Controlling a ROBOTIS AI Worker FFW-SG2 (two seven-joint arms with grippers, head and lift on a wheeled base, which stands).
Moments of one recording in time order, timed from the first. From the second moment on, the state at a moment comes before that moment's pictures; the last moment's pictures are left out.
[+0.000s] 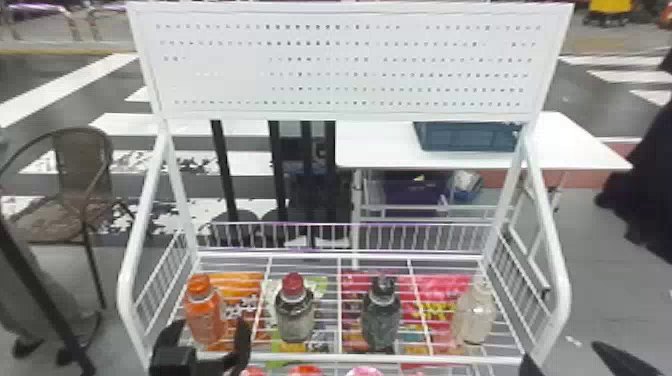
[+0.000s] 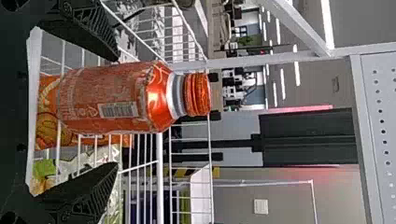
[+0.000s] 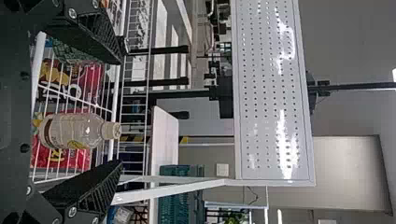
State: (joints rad) left arm 0.19 0.07 -0.09 -1.50 0.01 -0.13 0.21; right arm 0.86 -0.12 -0.13 -2.41 -0.19 0.01 0.21
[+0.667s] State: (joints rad) left arm 0.06 0.07 -0.08 -1.36 0.00 -0.15 0.24; right arm 0.87 -0.12 -0.14 -2.40 -0.18 0.01 0.21
